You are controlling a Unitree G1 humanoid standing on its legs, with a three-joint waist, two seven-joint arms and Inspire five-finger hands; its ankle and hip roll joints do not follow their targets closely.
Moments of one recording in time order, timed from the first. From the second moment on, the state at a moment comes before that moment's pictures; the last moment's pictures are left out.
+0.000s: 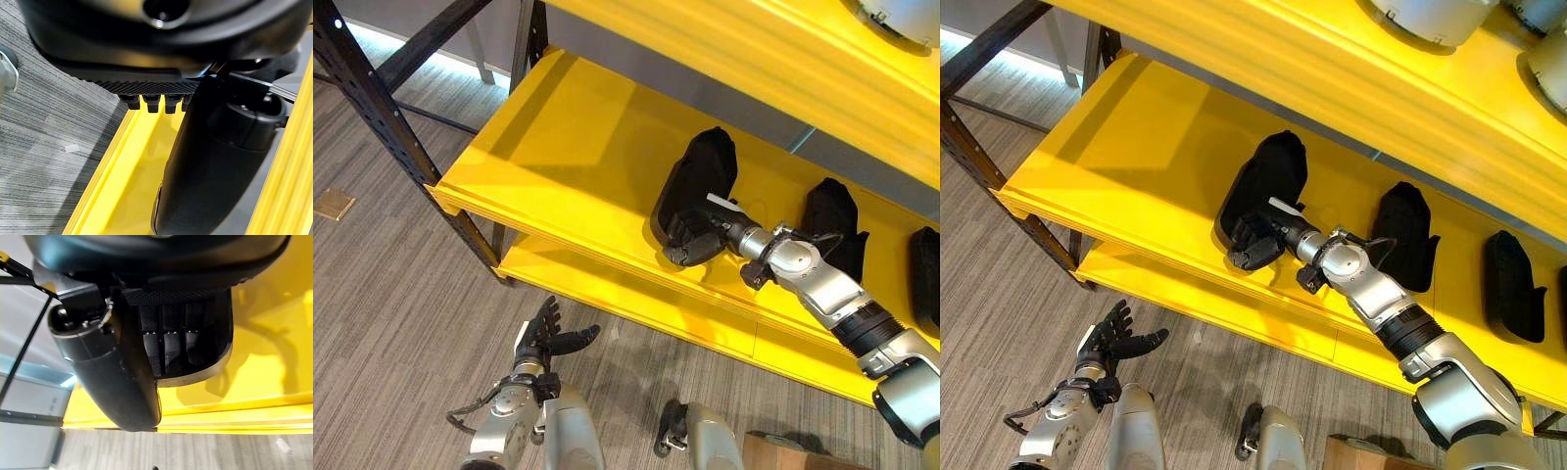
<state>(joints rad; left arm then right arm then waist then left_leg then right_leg) 0.02 0.39 -0.13 0.31 -0.51 0.00 0.15 -0.78 -0.71 0.63 0.31 0.40 0.12 0.20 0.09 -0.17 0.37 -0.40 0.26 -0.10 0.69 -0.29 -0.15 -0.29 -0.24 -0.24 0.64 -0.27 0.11</state>
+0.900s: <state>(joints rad) 0.02 0.42 -0.13 0.31 -0.51 -0.01 0.14 -0.78 -0.77 0.63 0.31 0.39 0.09 0.21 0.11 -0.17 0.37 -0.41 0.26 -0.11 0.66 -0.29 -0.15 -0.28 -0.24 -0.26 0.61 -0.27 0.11</state>
